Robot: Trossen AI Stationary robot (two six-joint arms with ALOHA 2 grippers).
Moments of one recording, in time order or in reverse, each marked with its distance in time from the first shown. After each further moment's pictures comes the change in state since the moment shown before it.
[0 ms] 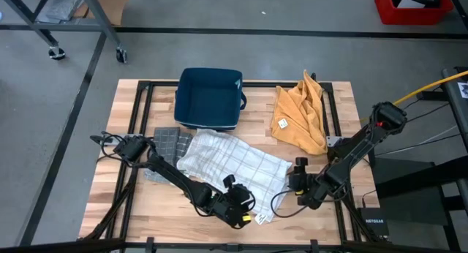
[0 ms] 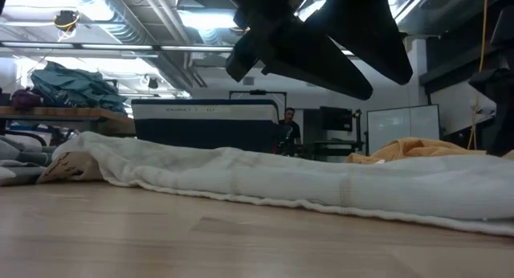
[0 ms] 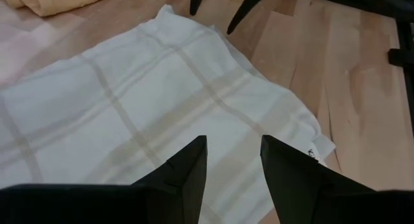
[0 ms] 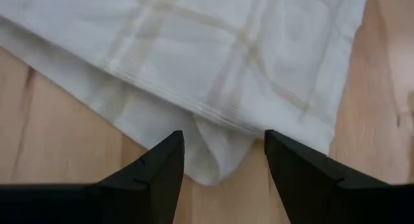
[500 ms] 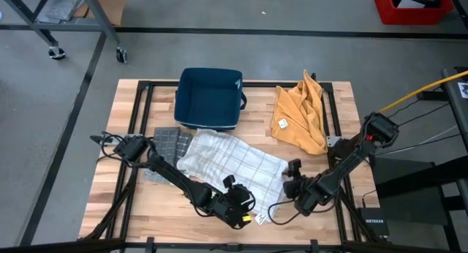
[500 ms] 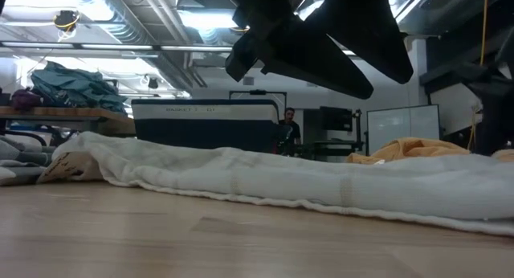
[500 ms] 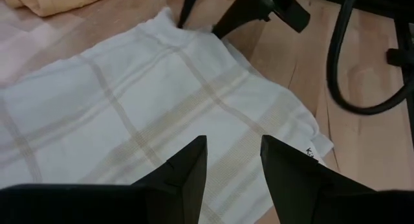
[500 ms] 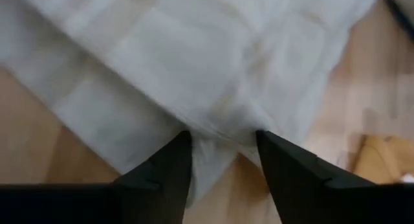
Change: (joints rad) left arm -0.001 0.000 0.000 0.001 0.000 -0.001; right arm 0.000 0.219 0.101 -0.078 0.109 -0.233
